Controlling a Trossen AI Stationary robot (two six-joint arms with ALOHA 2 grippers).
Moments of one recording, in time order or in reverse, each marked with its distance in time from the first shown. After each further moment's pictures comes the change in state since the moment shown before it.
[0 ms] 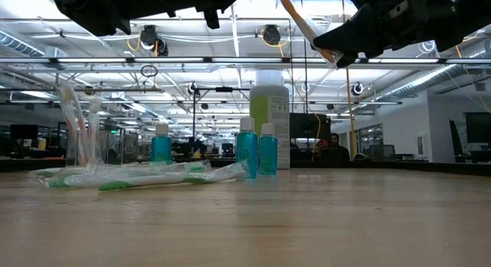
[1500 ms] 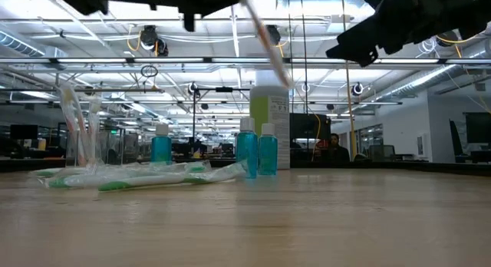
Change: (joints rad) left arm -0.016 -0.198 0.000 -0.371 -0.288 -0.043; right arm -0.001 -0.243 0.000 -0.301 0.133 0.084
